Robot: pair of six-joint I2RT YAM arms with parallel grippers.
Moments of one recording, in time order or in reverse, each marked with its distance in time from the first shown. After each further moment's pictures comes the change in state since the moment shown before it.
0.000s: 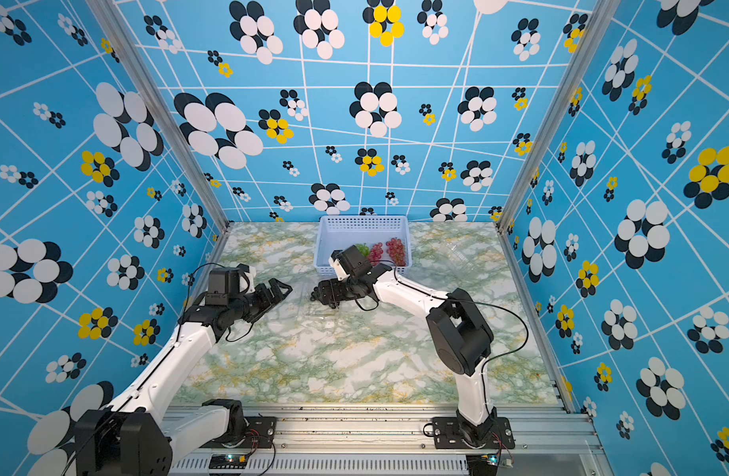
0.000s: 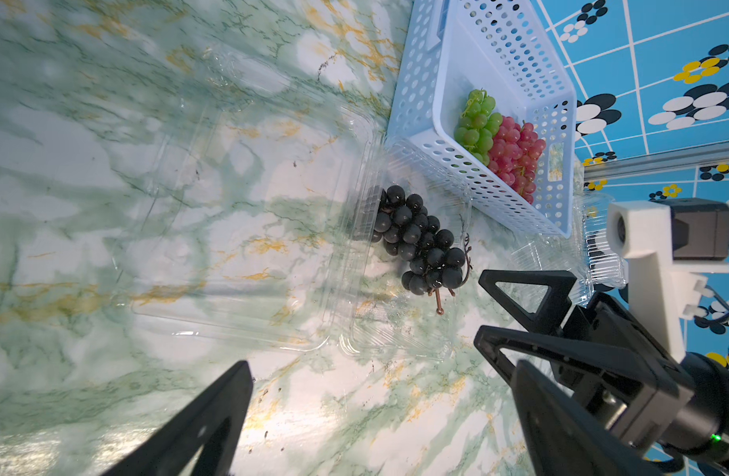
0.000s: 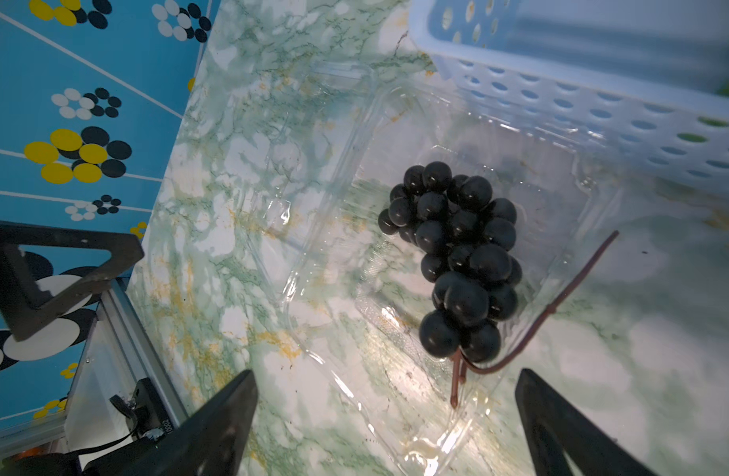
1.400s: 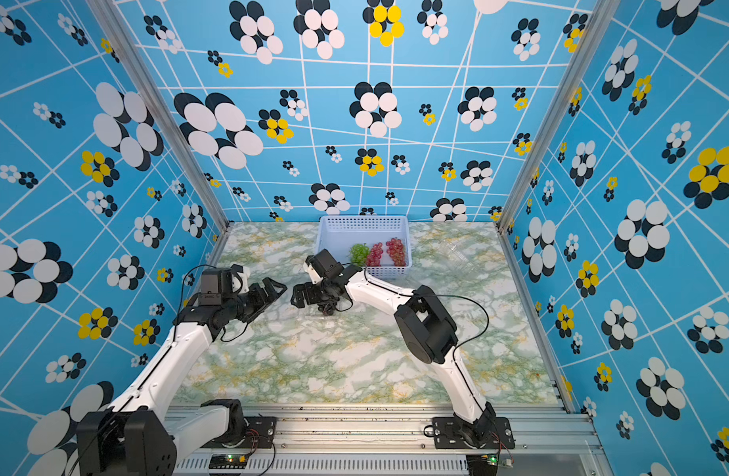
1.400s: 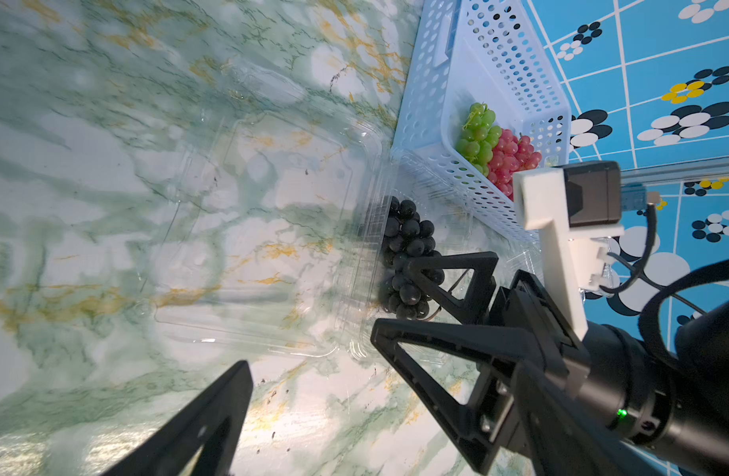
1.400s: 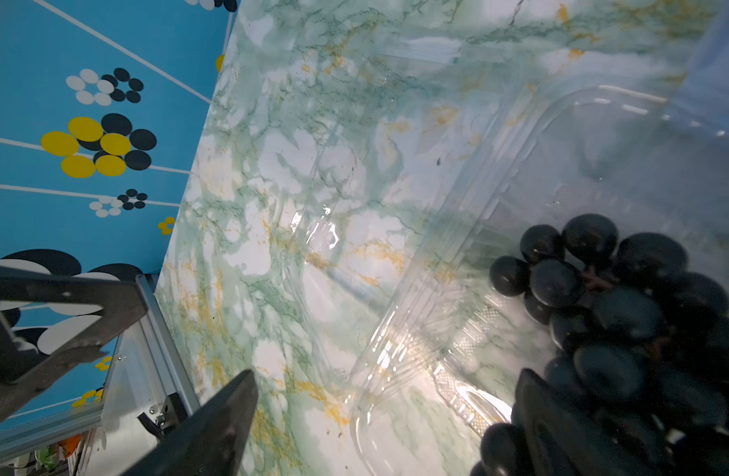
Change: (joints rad) left arm 0.066 0.000 -0.004 -0.003 0.052 0.011; right arm 0.088 0.251 0.291 -0.040 -0.049 0.057
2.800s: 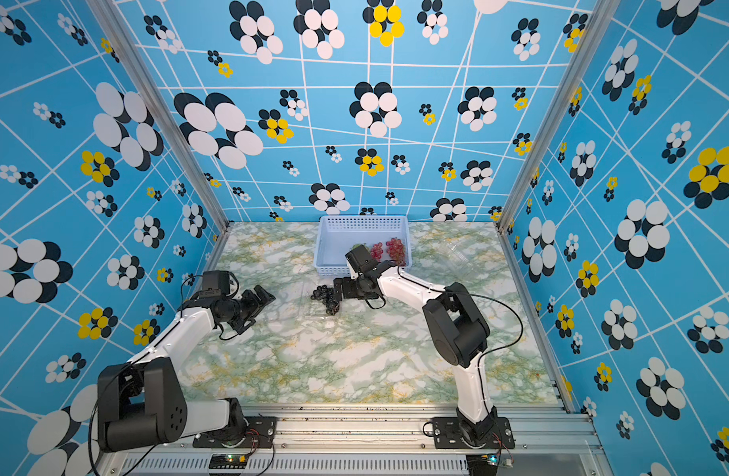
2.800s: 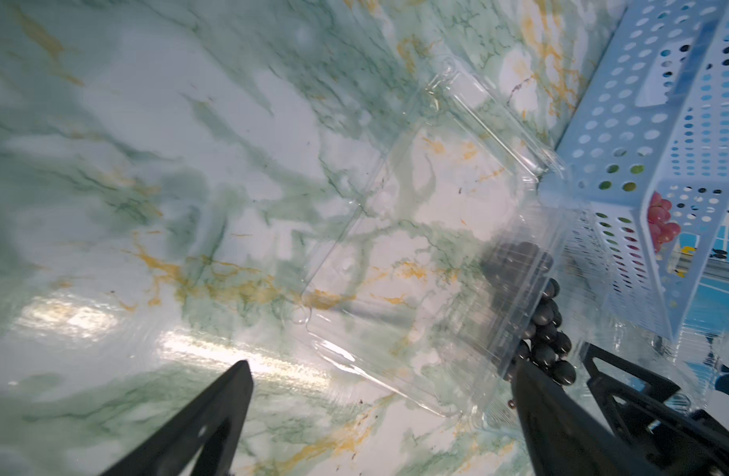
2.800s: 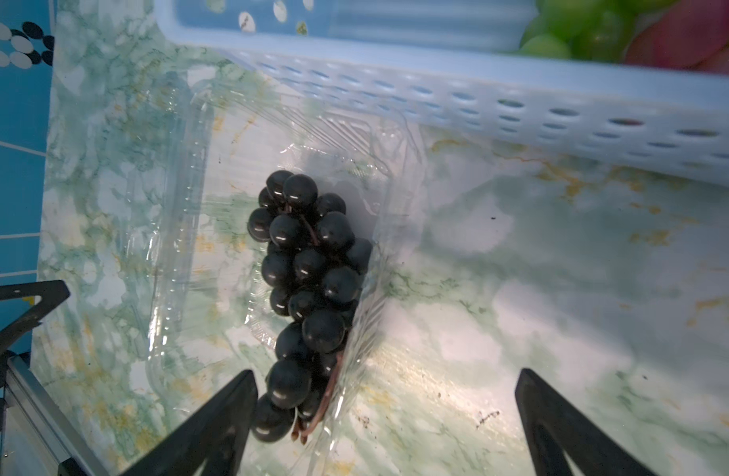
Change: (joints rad) left arm 0.129 0.232 0.000 -0.048 -0.099 -0.027; right arm -0.164 -0.205 -0.305 -0.022 0.150 -0.005
